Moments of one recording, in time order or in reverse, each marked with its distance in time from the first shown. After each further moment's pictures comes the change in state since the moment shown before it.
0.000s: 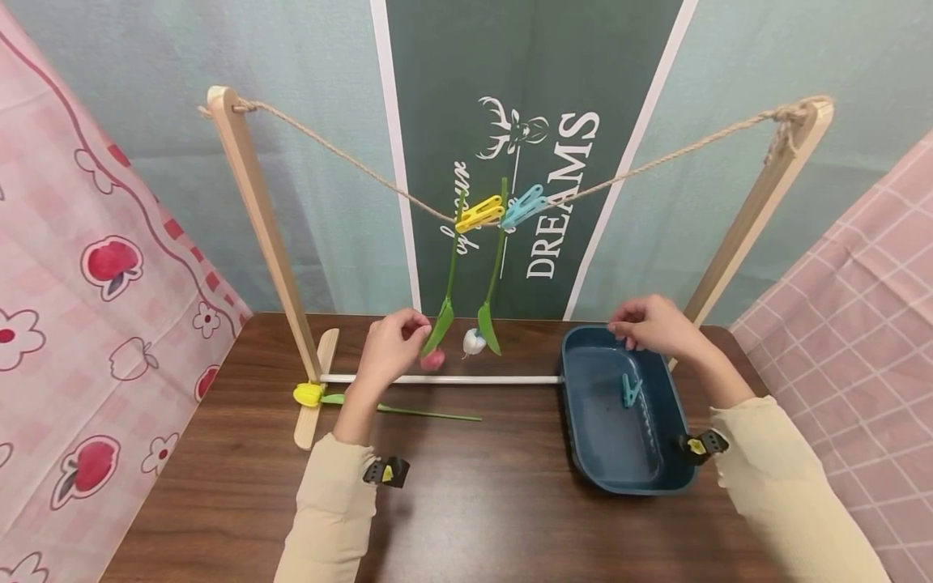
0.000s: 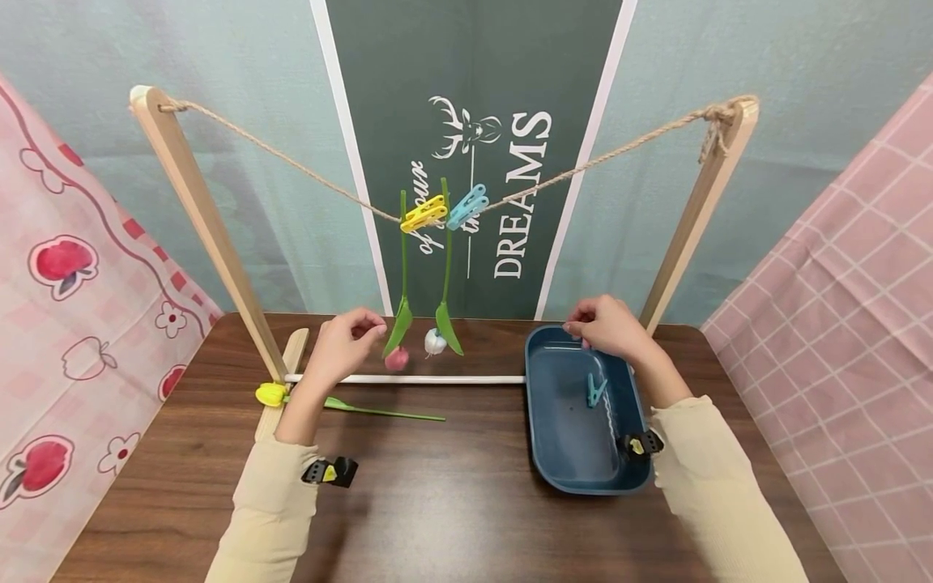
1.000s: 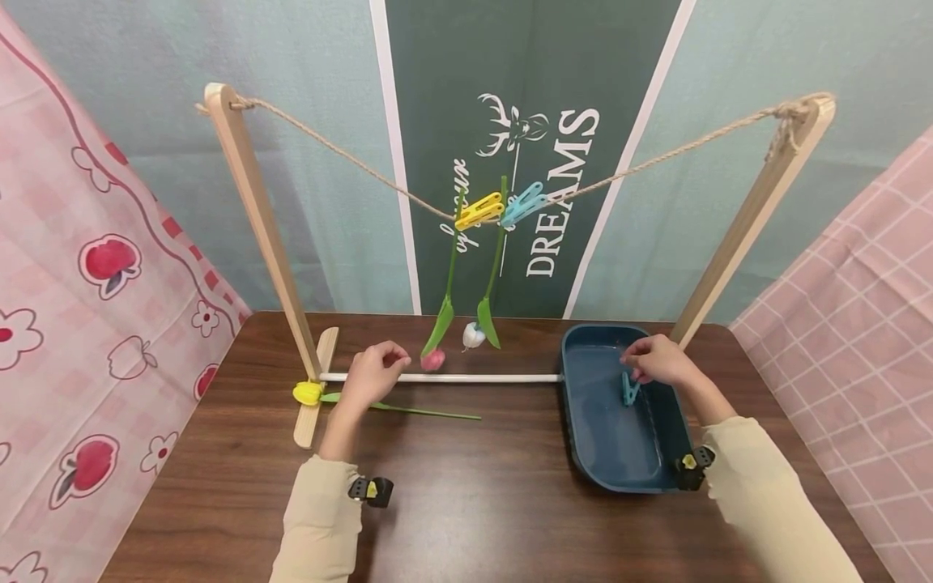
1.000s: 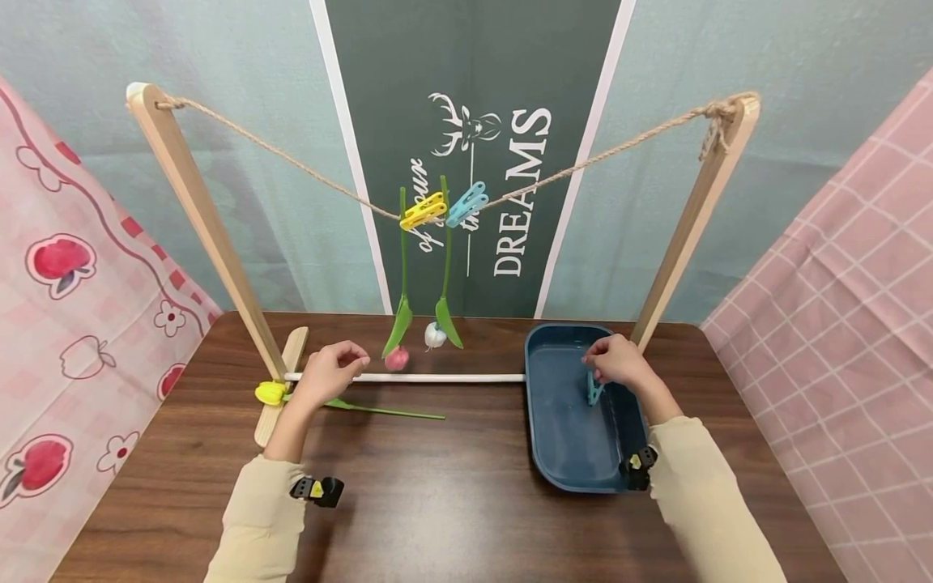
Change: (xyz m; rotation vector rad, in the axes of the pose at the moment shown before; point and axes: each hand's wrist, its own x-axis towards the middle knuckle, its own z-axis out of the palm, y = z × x) left_hand -0.022 -0.055 0.008 0.059 -0.122 -0.163; right_hand -0.006 0.080 0.040 0.126 -0.062 0.190
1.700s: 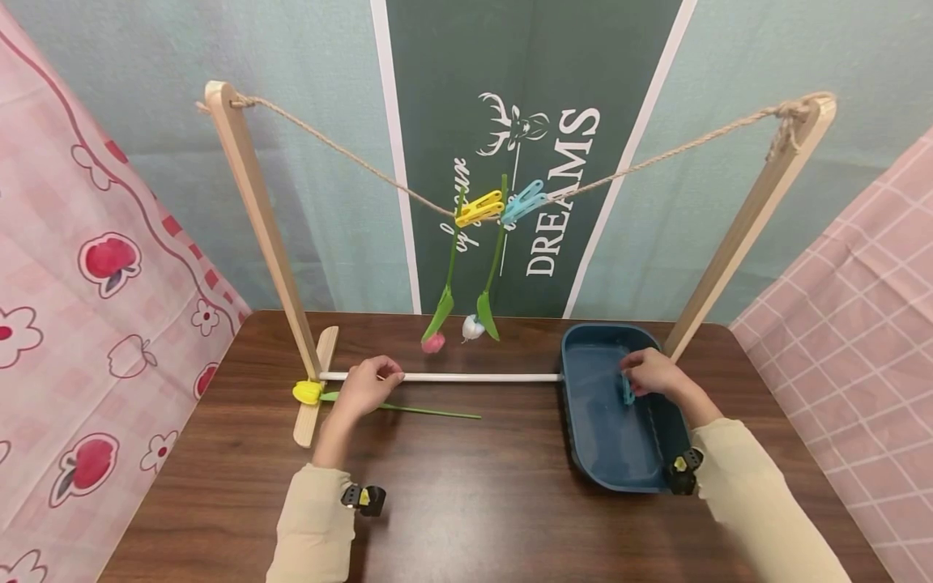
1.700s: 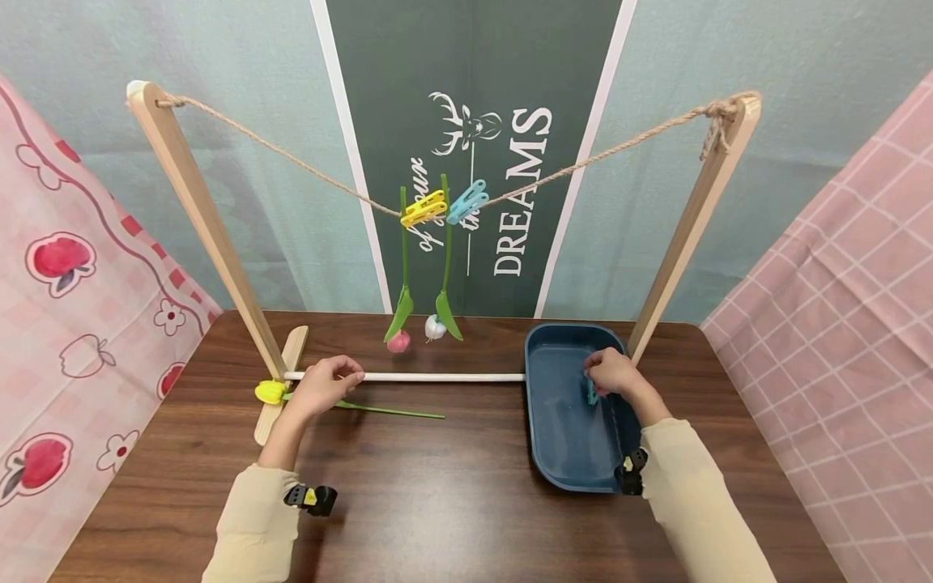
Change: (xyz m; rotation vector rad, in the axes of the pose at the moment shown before) left_hand -0.008 -0.021 0.003 0.031 -0.100 -0.066; right_hand 0.003 0.013 0.016 0.028 -0.085 0.070
